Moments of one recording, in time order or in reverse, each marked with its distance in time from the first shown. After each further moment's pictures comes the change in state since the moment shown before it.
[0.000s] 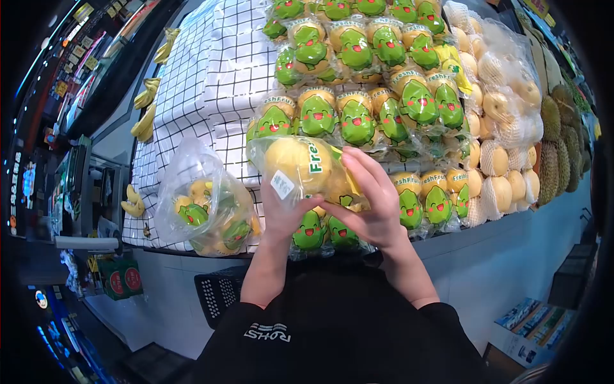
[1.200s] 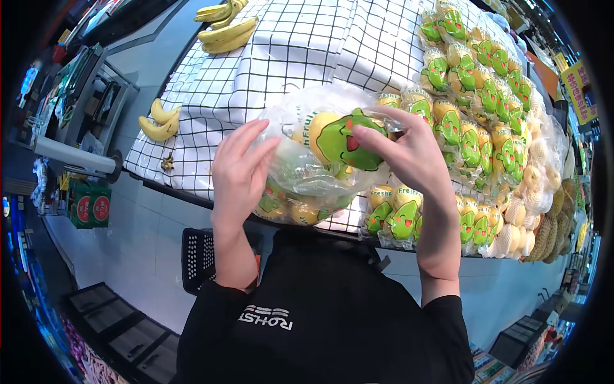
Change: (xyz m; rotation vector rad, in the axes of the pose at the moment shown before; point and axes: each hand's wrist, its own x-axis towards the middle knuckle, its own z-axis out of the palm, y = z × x) left_hand -0.034 0.144 -0.257 1.312 0.057 0.398; right_hand 0.109 -0.098 0.184 0.092 -0.586 0.564
